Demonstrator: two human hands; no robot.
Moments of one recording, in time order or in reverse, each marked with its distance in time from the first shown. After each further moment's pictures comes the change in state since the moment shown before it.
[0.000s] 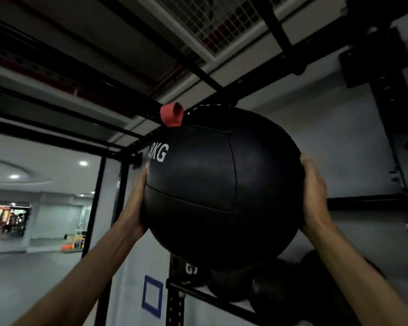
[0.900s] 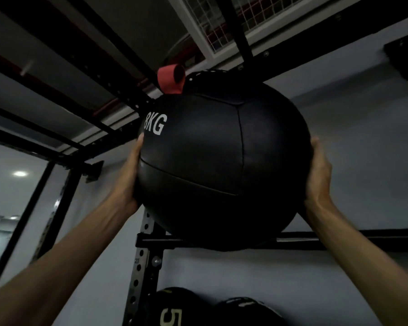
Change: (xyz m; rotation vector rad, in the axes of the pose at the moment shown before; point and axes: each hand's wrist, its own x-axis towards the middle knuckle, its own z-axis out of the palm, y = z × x) left_hand 0.349 -0.178 -0.086 -0.189 -0.069 0.105; right_hand 0.204 0.257 0.130 0.009 0.038 -0.331
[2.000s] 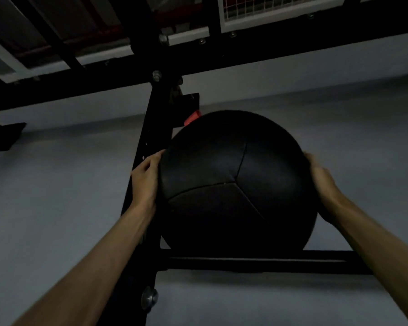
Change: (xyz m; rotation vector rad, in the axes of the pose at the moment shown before) left_hand 0.300 -0.250 -0.145 -0.200 0.025 0.218; right_hand 0.052 0.248 0.103 -0.746 -0.041 0.076
